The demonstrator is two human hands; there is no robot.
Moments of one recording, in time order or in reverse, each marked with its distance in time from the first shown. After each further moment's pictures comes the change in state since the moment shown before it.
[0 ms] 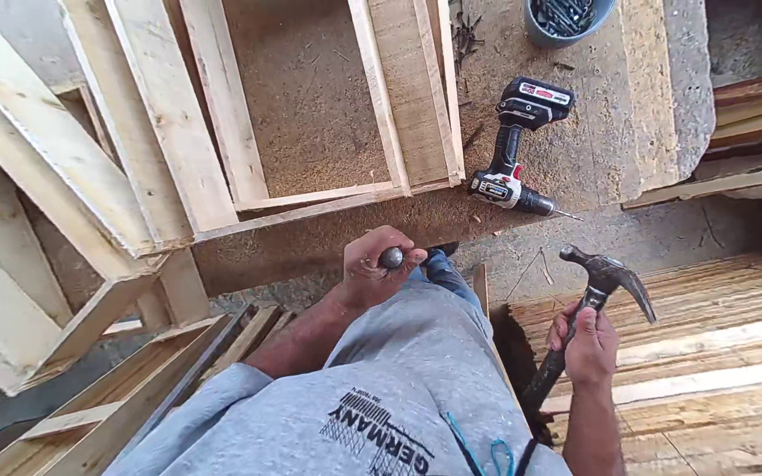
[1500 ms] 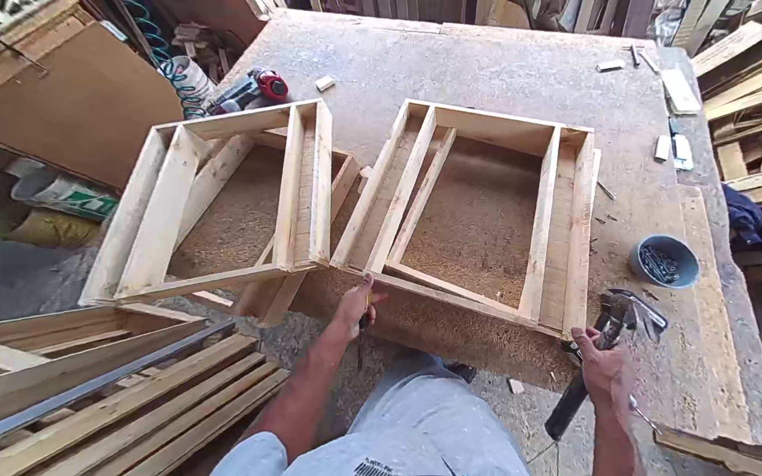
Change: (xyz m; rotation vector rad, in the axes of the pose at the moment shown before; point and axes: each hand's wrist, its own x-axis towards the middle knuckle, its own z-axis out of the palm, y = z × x) left_hand -0.119 -0.093 -0.249 -0.525 0.725 -1.357; right_hand 0.136 -0.084 0.231 -0.851 0.028 -0.253
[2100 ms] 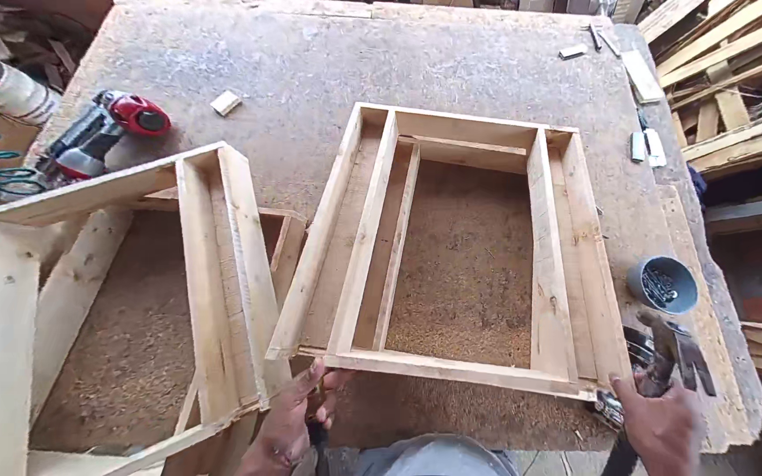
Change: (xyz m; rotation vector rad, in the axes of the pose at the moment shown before) left_hand 0.055 0.114 -0.045 -0.360 -0.399 -0.097; right_hand 0.036 -0.130 0.007 -0.214 0.187 0.215
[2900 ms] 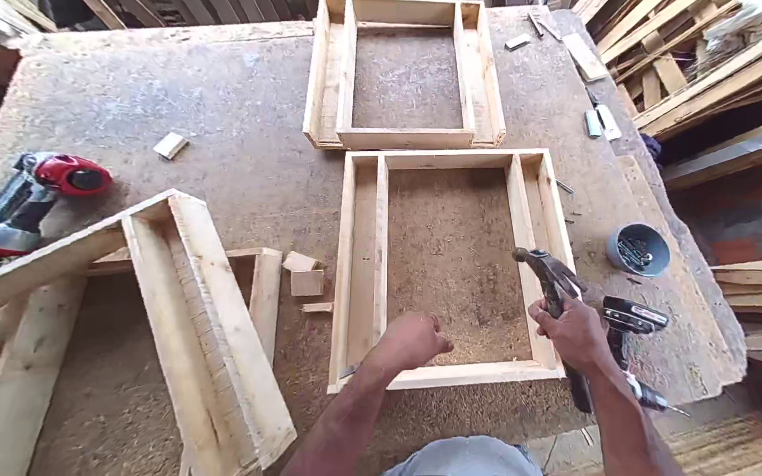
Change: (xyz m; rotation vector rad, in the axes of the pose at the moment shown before) left_hand 0.116 0.024 0.202 1.914 -0.465 -0.076; right_hand 0.018 -0.097 0.049 0.225 -0.425 -0.215
